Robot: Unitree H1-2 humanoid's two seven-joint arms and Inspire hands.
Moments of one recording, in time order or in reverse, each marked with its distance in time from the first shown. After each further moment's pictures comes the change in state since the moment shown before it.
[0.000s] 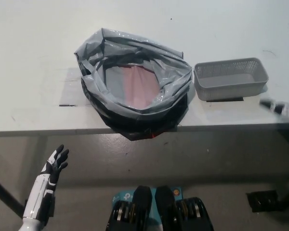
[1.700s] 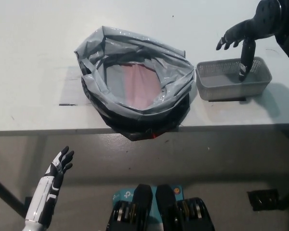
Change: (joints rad) left_arm 0.007 0.001 -0.007 -0.003 0.000 -0.049 -0.037; right_arm -0.937 0.072 0.788 1.208 -0.281 0.268 0.828
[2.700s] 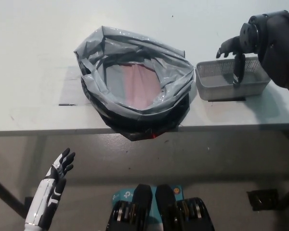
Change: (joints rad) left_arm 0.014 0.000 0.001 -0.004 0.000 -0.037 -0.014; right_arm 0.019 0.126 -0.013 0.248 -0.127 -0.065 -0.199
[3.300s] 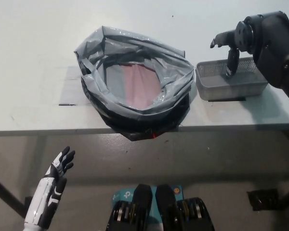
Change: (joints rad) left_arm -0.001 0.000 0.000 -0.017 -0.001 0.000 -0.001; right_arm 0.000 0.017 -0.030 0.004 -0.023 -0.006 -0.081
